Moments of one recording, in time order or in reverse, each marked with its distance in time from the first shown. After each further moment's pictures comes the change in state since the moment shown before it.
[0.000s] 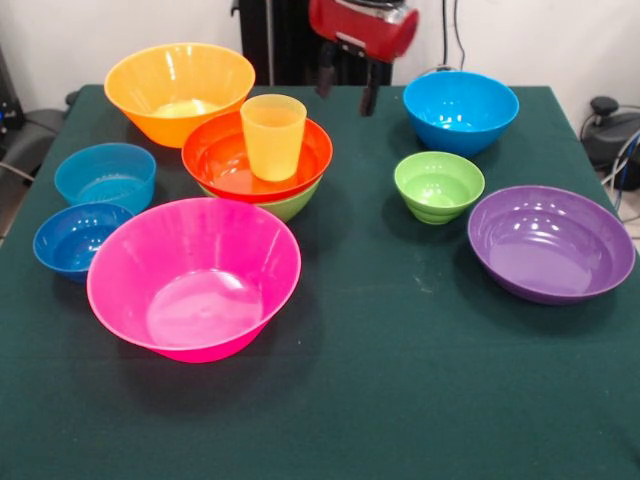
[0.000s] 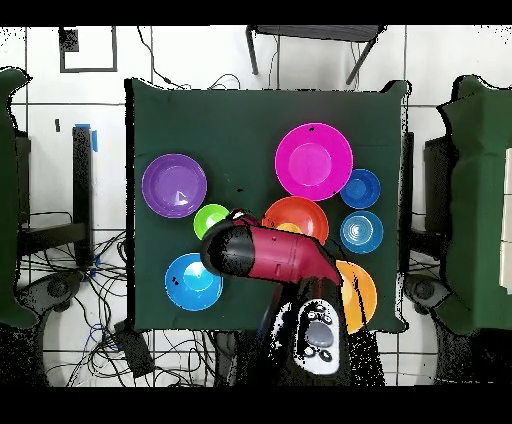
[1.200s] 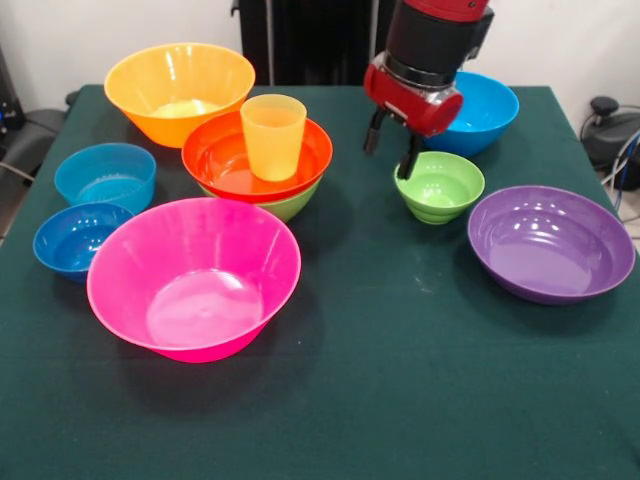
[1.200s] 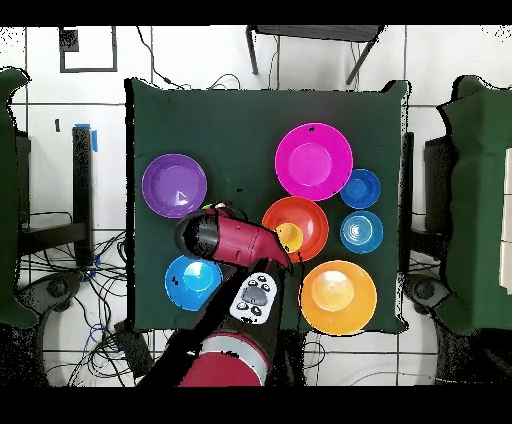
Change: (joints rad) arm 0.211 0.248 -0.147 -0.101 0.295 -0.085 0.152
